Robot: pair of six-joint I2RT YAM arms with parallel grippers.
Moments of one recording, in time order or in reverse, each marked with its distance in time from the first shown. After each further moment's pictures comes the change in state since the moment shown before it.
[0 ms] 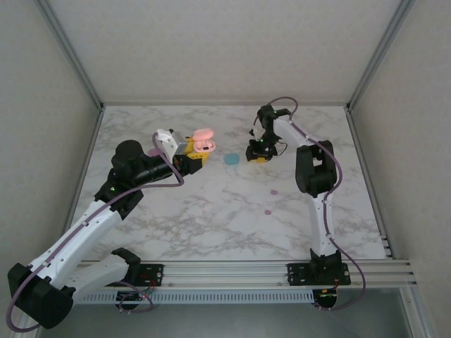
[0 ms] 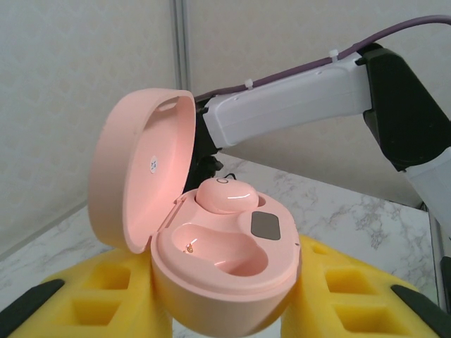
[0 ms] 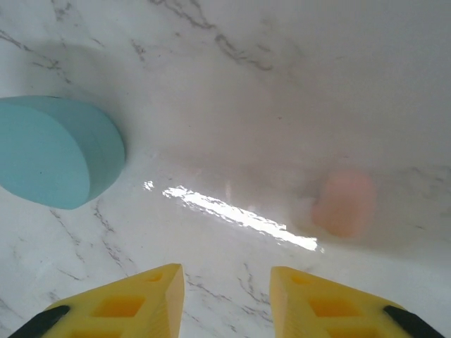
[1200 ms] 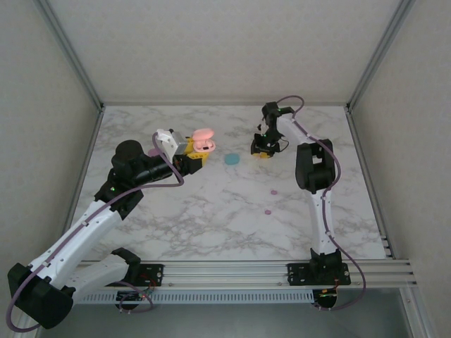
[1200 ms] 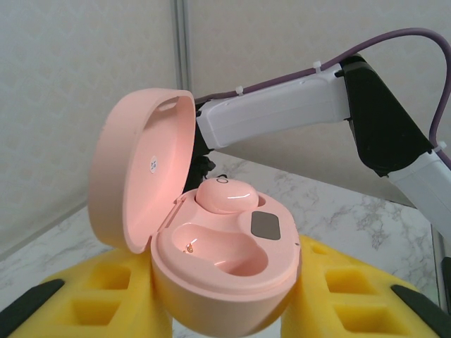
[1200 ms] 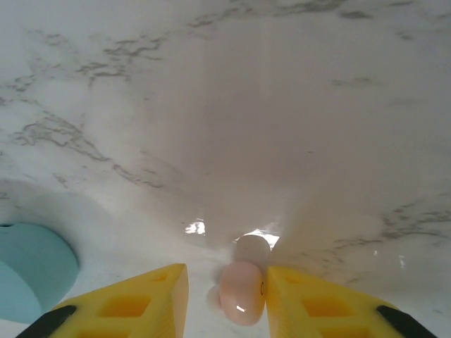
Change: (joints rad) left arm -0.001 0.000 0.000 0.000 -0.003 0.000; right arm -0.037 0.094 0.101 0.037 0.016 0.170
